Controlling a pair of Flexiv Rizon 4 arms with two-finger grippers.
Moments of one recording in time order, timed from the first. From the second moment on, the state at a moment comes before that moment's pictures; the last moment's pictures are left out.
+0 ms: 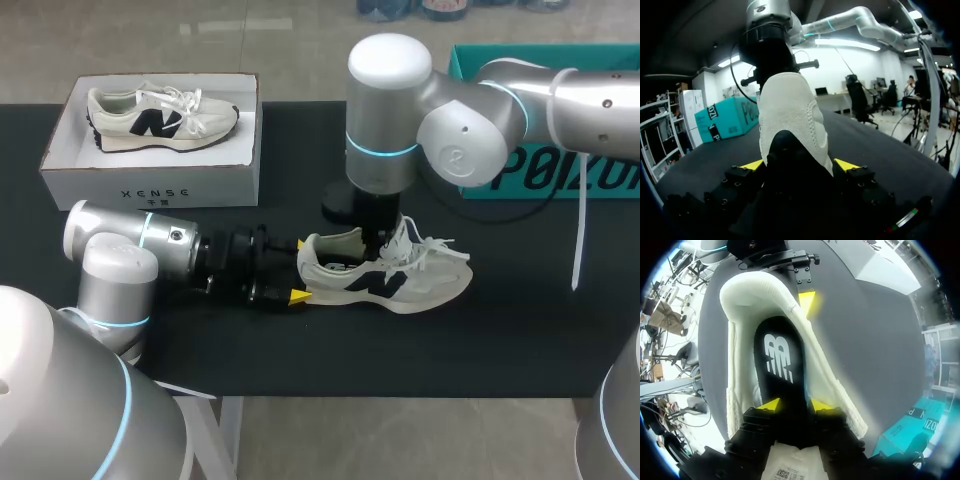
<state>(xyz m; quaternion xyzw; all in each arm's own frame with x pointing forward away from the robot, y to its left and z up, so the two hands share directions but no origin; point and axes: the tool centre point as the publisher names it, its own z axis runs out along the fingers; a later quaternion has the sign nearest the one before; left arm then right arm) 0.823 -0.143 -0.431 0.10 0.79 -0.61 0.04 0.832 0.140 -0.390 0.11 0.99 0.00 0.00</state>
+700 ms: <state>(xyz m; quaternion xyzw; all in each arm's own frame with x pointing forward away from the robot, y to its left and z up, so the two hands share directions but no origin) 0.821 -0.142 -0.432 0.10 0.79 -0.61 0.04 0.805 0.148 -0.418 0.08 1.00 0.01 -0.04</state>
